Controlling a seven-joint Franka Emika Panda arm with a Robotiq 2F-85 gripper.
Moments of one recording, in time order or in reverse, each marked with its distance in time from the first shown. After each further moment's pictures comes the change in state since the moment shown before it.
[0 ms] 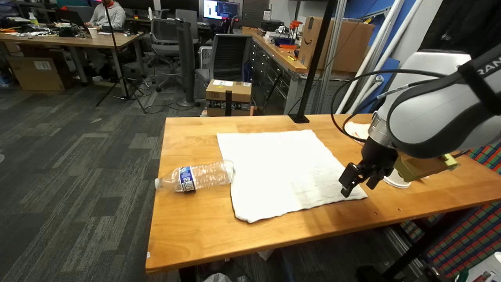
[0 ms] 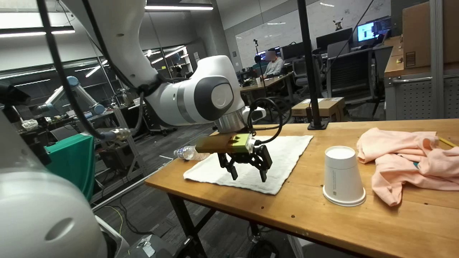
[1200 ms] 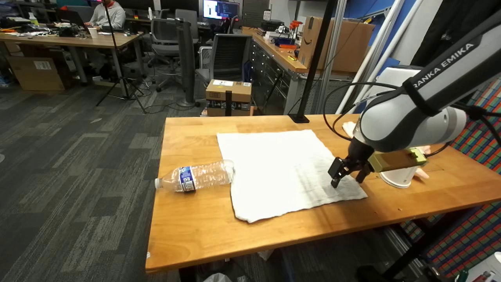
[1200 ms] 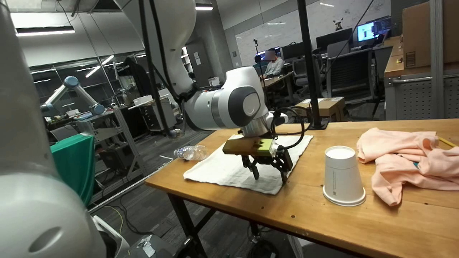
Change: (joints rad) arm -0.061 0.266 -0.005 0.203 -0.018 0.062 0.050
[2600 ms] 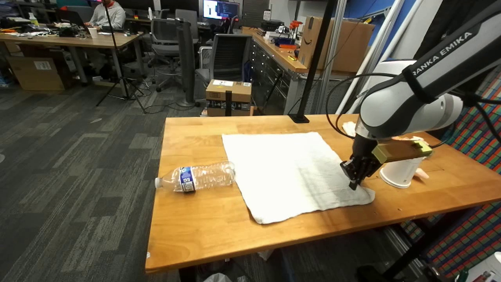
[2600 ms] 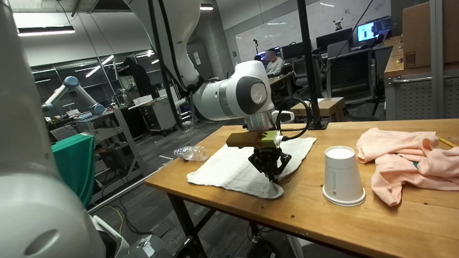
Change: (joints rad) arm -0.015 0.002 -0.007 0.076 -0.041 -0.210 0.027
